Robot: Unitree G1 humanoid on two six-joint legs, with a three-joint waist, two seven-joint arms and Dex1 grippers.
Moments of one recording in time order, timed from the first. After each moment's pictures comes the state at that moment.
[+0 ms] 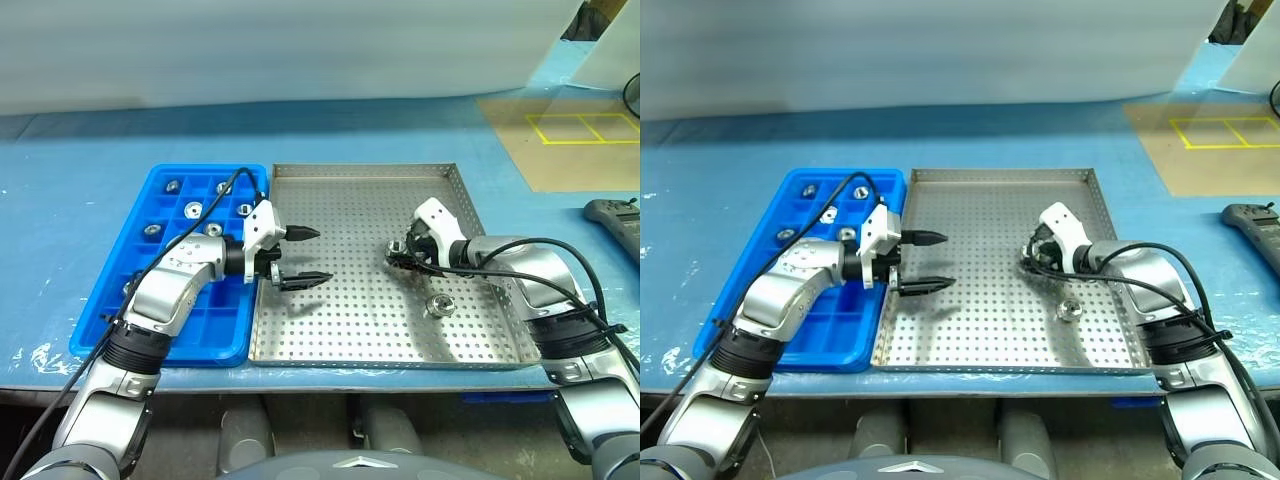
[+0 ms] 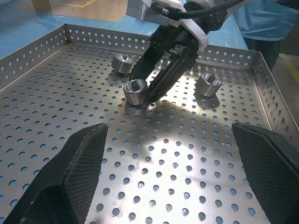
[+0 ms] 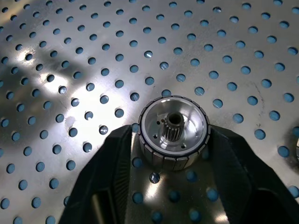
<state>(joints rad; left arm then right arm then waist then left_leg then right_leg) -0.45 0.47 -0.19 -0.07 -0.37 0.37 -1.08 -0.52 -0.66 0.17 -0.01 0.27 0.93 0.74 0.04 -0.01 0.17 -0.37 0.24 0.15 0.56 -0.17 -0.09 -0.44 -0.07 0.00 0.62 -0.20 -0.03</state>
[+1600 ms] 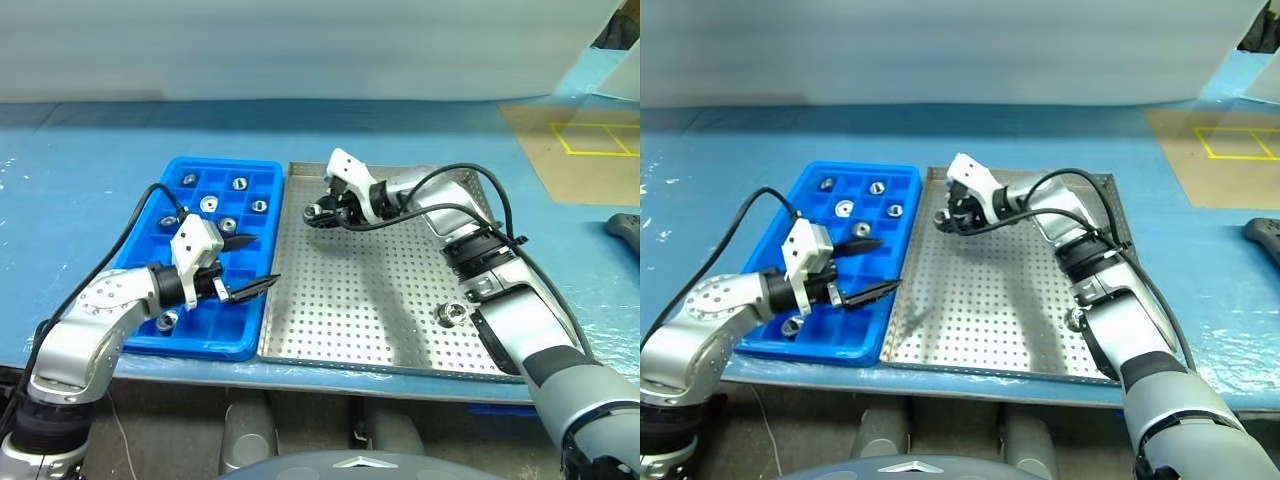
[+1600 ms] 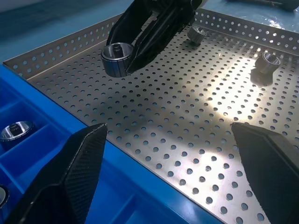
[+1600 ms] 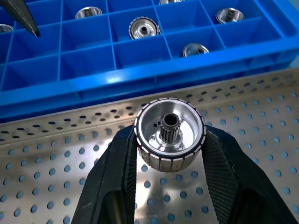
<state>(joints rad) -0.06 0.65 0.12 -0.49 -0.49 0.56 -0.84 -1.04 -0.35 0.40 0.45 0.11 0.58 1.08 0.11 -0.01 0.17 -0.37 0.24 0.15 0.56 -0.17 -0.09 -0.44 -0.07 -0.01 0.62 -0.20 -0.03</state>
